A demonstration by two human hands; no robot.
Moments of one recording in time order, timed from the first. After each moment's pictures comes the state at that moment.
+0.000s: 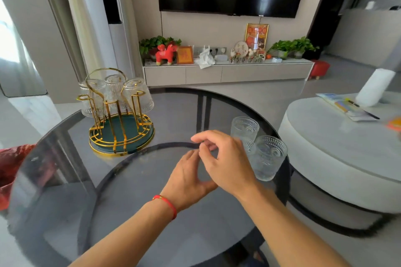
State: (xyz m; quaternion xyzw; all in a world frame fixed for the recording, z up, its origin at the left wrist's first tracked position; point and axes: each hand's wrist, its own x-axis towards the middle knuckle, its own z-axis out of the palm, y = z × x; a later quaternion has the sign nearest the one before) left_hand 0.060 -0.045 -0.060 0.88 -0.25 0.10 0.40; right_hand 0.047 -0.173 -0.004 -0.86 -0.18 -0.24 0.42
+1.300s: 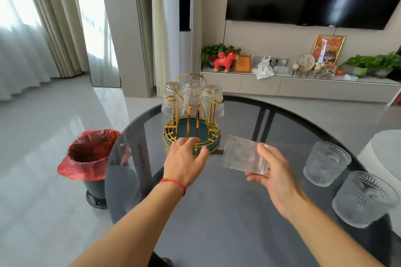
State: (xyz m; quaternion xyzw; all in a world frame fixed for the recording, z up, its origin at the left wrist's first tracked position) left_hand 0.097 0.105 -0.048 0.91 0.06 0.18 0.36; right_hand 0.100 -0.116 -0.037 -0.65 0.06 0.03 0.76
